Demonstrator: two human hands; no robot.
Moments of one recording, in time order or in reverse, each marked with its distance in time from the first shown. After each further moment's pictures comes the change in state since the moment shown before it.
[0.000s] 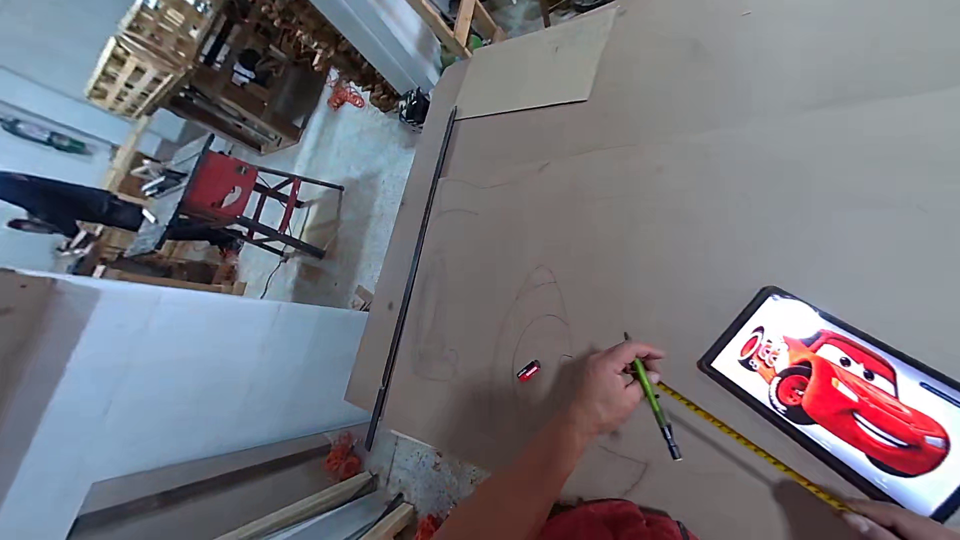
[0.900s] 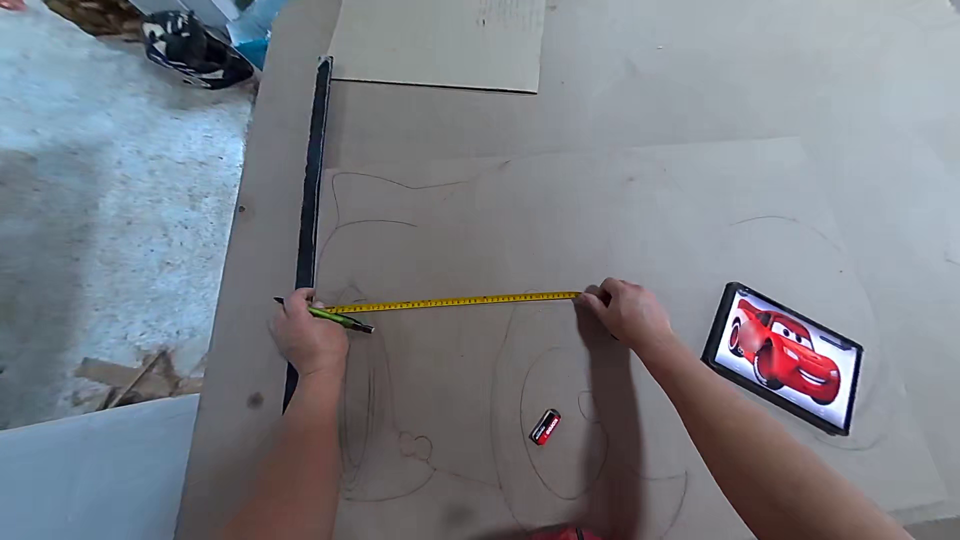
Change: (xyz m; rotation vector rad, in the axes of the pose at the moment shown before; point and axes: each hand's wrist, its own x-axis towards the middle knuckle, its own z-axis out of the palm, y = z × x) left_hand 0.091 -0.242 -0.434 0.722 0.700 -0.391; right_hand 0.351 -0.215 0.150 -0.788 0.383 0.273
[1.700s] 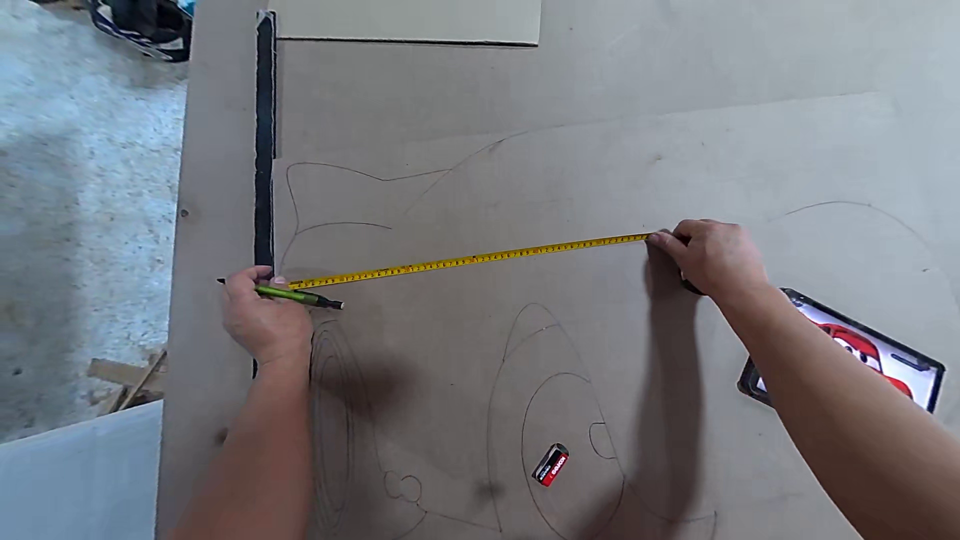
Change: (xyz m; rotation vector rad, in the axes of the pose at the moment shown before) left_hand 0.058 0.033 0.019 -0.020 0.050 -0.002; right_hand 0.090 0.075 -0.052 -0.042 0.076 0.094
